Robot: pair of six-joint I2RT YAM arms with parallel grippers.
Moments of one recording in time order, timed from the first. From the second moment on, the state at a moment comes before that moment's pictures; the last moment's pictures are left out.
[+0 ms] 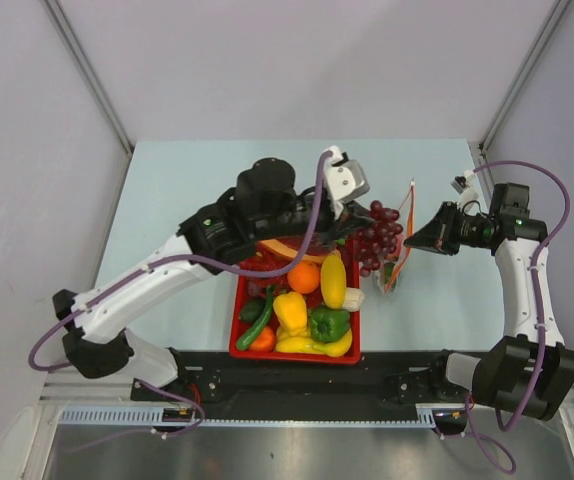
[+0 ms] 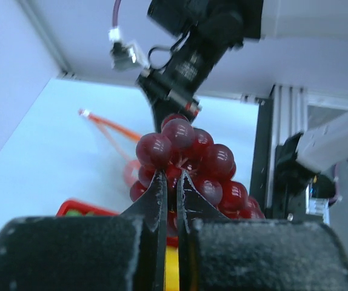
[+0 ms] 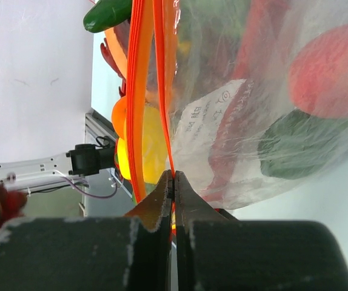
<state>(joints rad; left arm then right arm) -1.05 1.41 1.71 -0.47 0.24 0.13 -0.25 1.20 1.10 -0.91 -0.99 0.11</state>
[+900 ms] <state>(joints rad) -1.03 1.77 1.65 -0.06 0.16 0.06 -0.36 1.24 1.12 -1.05 -1.04 -0.03</state>
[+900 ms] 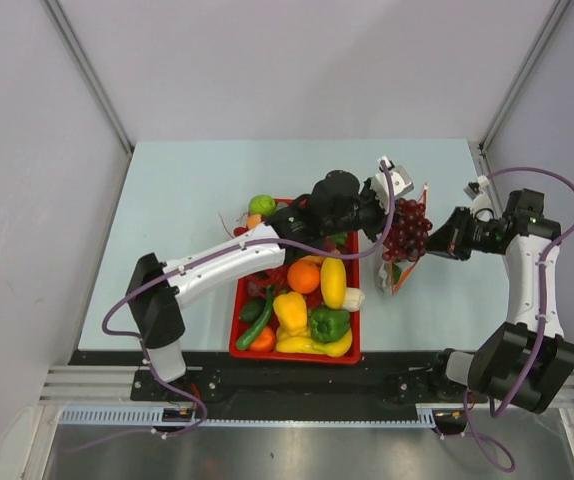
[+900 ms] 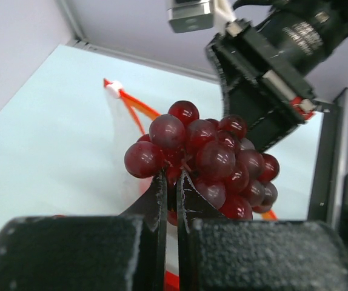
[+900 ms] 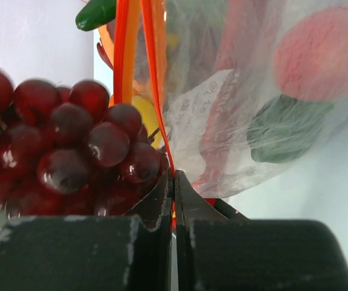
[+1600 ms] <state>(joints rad) -1.14 1.81 1.67 -0.12 -0.07 0.23 -0.38 1.25 1.13 -1.08 -1.07 -0.05</state>
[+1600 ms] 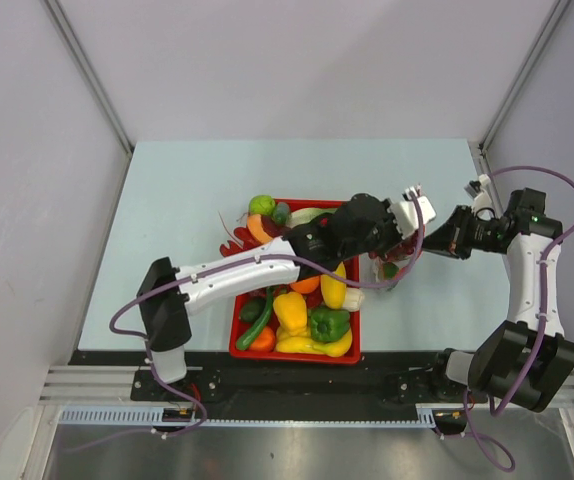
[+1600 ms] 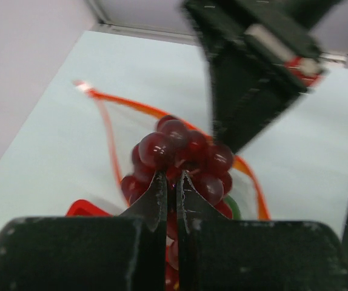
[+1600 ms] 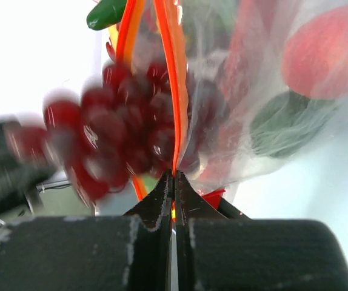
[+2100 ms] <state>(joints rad) -1.18 2.06 2.02 -0.42 -0.23 0.14 -0.39 1.26 1.13 -1.02 -1.04 -0.03</state>
